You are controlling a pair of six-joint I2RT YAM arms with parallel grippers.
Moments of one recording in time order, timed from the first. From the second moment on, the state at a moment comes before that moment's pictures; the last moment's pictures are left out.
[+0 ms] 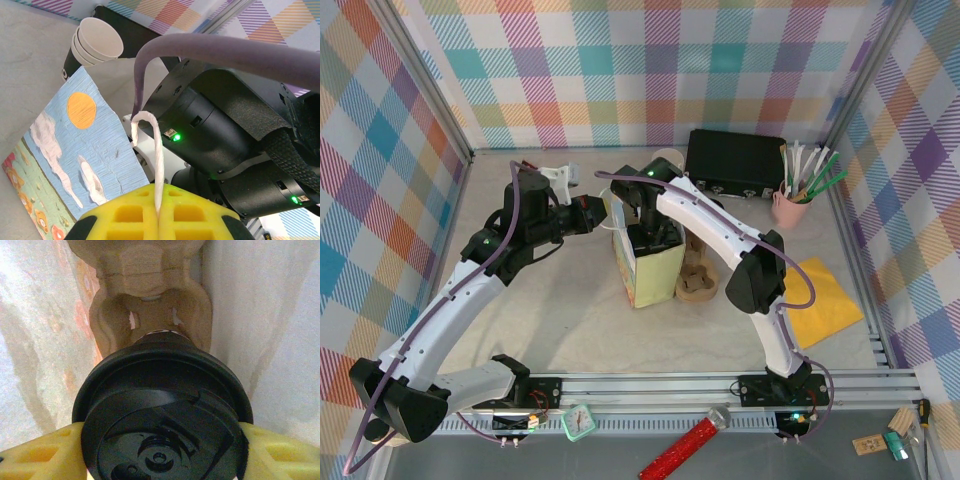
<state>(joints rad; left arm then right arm) -0.50 1.12 1.19 -0.47 0.29 -0.63 0.81 2.15 2.23 -1.68 -0.08 0.59</state>
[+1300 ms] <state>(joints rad) -0.50 1.12 1.19 -0.47 0.29 -0.63 0.80 2.15 2.31 -1.69 -0.08 0.59</state>
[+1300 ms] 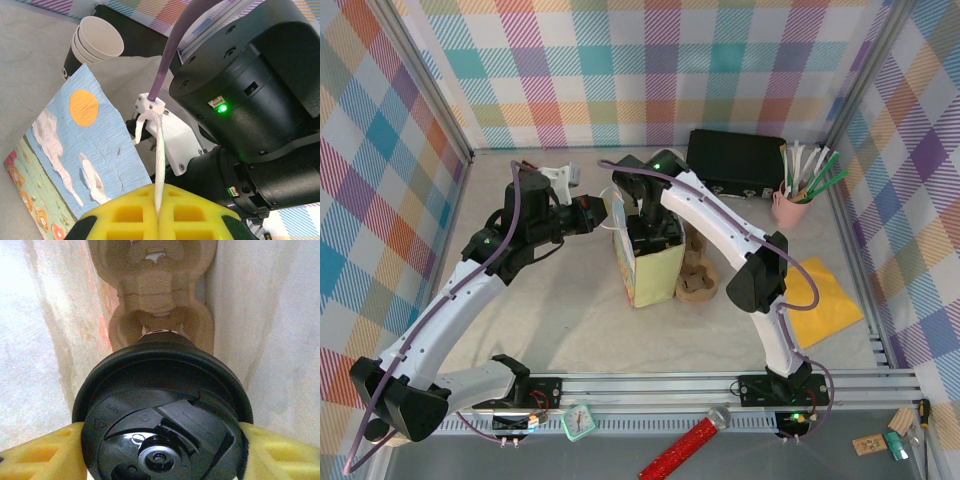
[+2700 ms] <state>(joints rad) -0.50 1.13 1.19 -0.47 0.29 -0.63 0.78 2.17 2.36 -1.69 -0.07 0.57</state>
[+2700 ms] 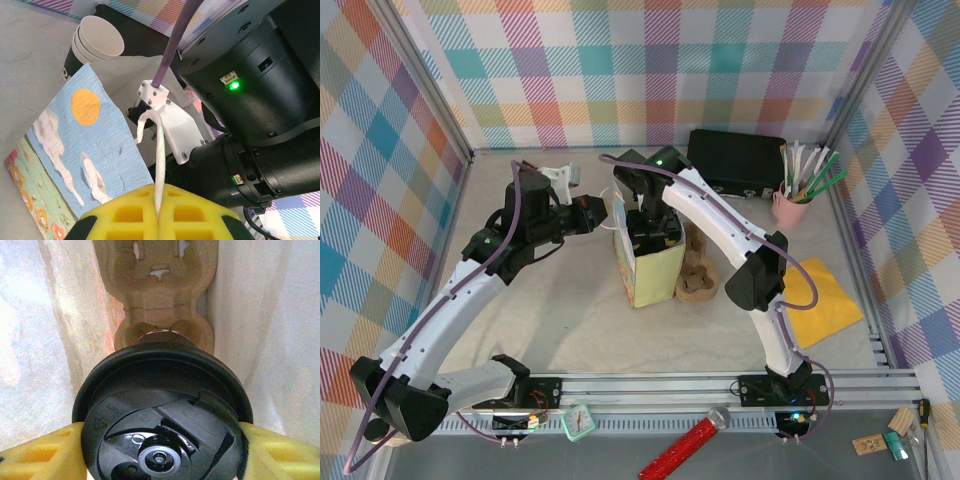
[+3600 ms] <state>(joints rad) -0.50 1.13 1.19 -0.47 0.29 -0.63 0.78 2.17 2.36 -1.69 -0.07 0.57</state>
